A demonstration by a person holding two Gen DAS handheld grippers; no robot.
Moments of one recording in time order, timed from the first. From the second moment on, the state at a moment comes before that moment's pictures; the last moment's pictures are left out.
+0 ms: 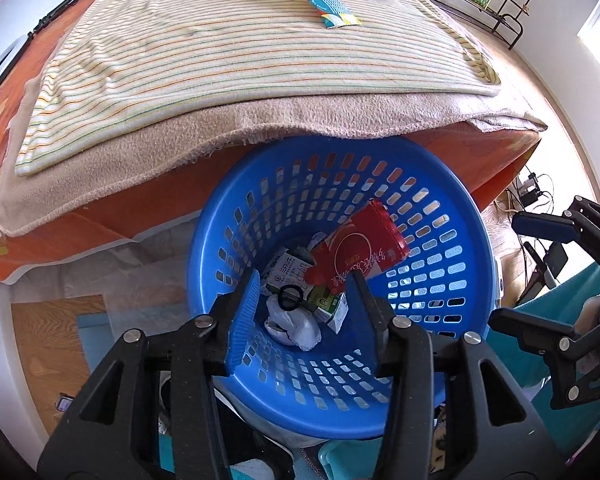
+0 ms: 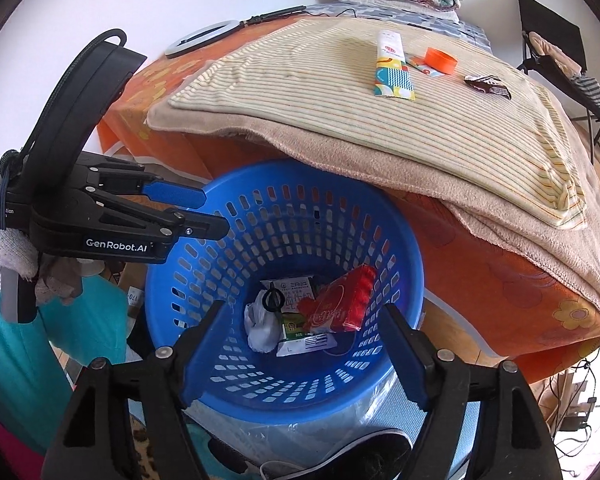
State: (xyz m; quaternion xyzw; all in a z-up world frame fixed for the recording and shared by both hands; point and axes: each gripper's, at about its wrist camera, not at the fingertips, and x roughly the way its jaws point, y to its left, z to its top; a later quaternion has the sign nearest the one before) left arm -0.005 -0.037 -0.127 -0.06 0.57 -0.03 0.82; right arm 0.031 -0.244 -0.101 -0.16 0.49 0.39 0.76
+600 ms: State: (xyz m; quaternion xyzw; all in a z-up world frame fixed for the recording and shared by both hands) left arm 0.010 -0.039 -0.103 -0.06 0.55 -0.03 0.83; right arm 0.057 -0.251 -0.089 -0.13 0.50 0.33 0.79
